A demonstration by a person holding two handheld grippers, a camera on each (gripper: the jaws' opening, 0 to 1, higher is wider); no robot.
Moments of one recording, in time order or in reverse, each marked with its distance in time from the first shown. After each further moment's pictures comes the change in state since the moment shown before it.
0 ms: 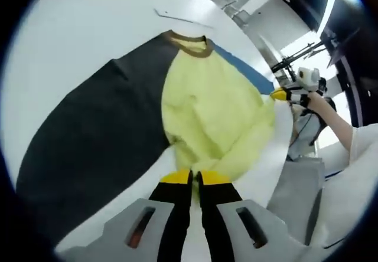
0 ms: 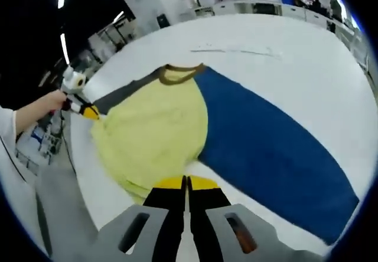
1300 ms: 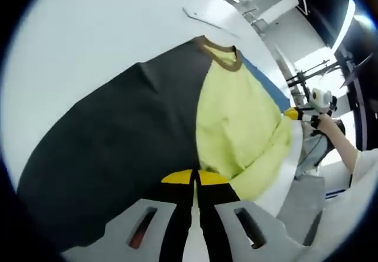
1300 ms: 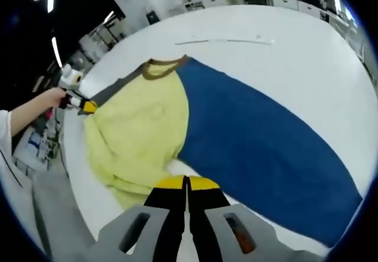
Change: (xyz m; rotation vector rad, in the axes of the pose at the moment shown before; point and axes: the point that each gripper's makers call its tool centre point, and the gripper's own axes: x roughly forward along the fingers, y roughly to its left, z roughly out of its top) left arm 0.017 0.037 0.026 -0.109 -0.010 0.062; right arm 0.013 -0.022 -0.009 0.038 0.040 -0.034
